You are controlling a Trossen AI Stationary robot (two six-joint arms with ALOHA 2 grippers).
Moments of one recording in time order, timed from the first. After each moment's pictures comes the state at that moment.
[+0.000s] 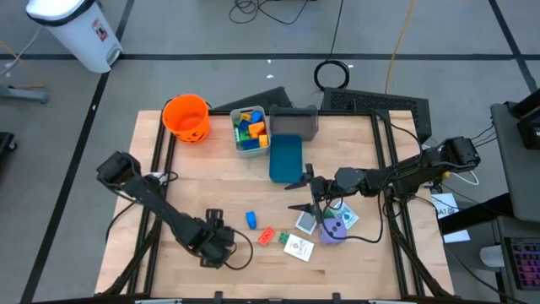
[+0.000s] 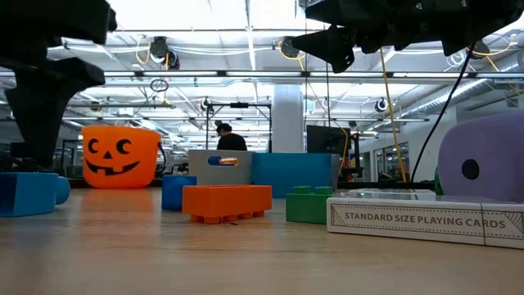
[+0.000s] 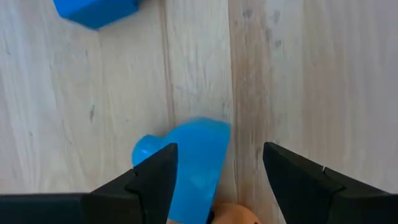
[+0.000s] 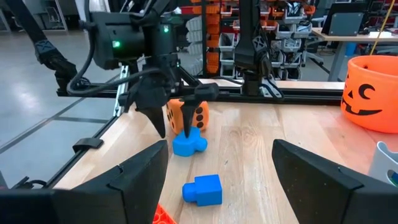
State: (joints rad) left arm -0.66 1.72 1.10 -0.85 -0.18 -0.57; right arm 0.16 1.36 0.59 0.68 0.00 0.04
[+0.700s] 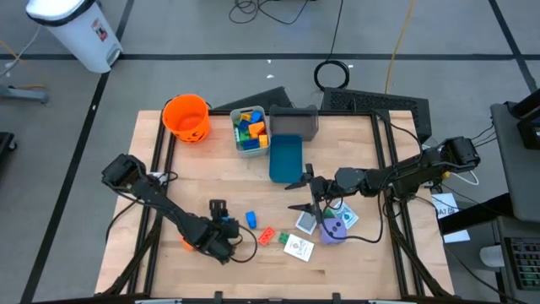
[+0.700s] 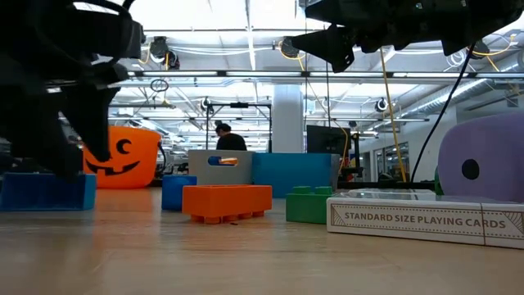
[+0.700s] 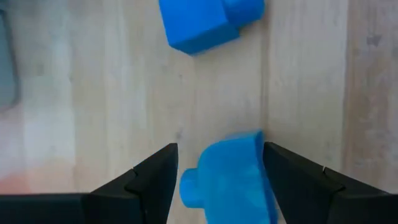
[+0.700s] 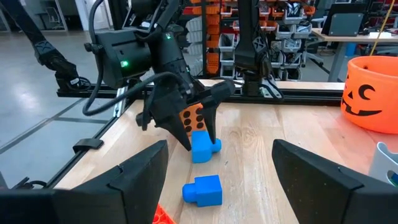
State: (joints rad) left arm -0.62 1.77 1.10 -0.89 -0.43 -0.57; right arm 0.16 1.36 0.59 0.68 0.00 0.04
